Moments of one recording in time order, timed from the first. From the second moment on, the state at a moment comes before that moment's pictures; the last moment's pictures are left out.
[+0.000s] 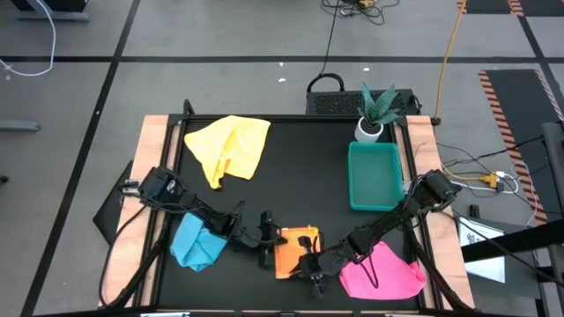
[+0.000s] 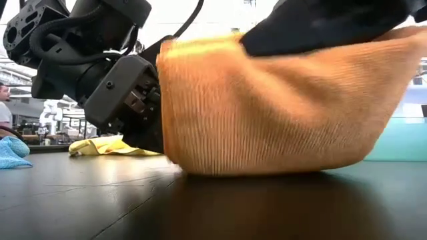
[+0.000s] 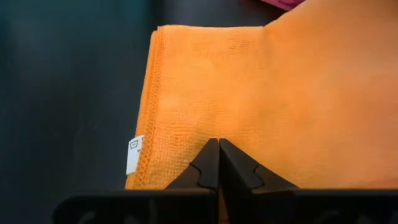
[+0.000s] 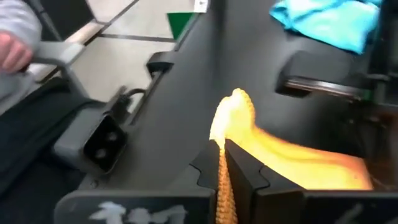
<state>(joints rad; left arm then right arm) -0.39 2.02 0.78 0.71 -0.25 -0.29 0.57 1.90 0.97 0.42 0.18 0.28</state>
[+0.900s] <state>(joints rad) -0.44 2.05 0.78 0.70 -0.41 -0.31 0.55 1.76 0.80 0.50 0.26 0.45</state>
